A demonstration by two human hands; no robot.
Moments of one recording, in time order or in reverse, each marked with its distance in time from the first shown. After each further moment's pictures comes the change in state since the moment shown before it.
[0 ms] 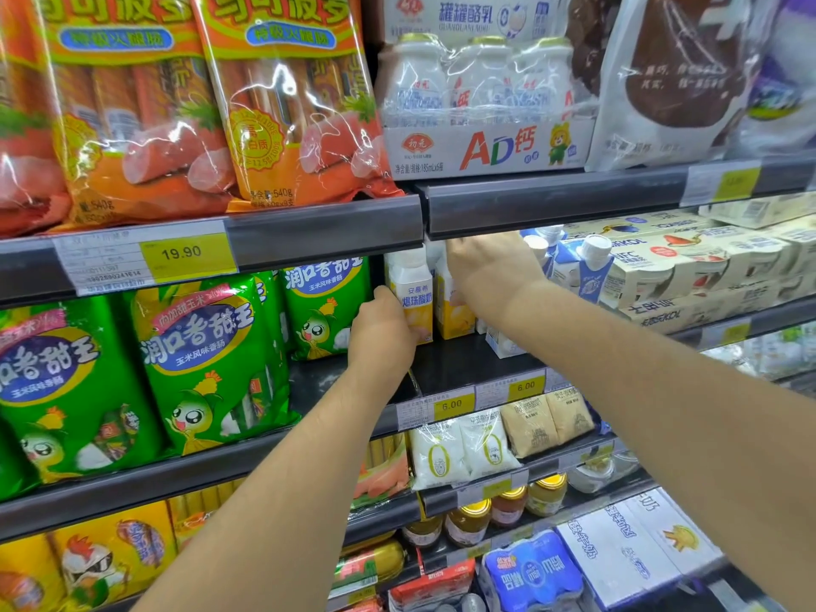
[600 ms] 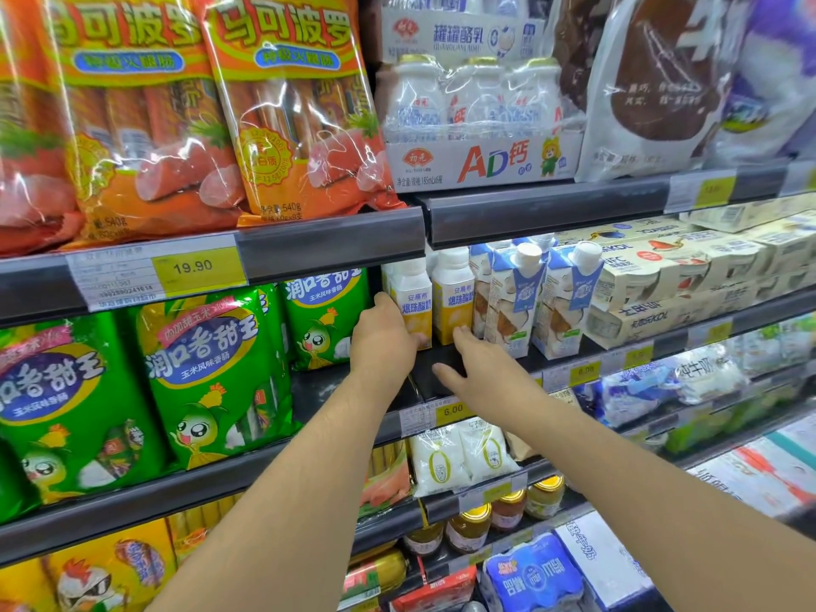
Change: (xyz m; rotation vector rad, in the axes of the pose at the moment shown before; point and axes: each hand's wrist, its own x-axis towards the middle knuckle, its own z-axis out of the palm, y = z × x) left_hand 0.000 0.004 -0.005 0.034 -0.022 0.004; right_hand -0.074 -0.036 0.046 0.746 -0.291 0.209
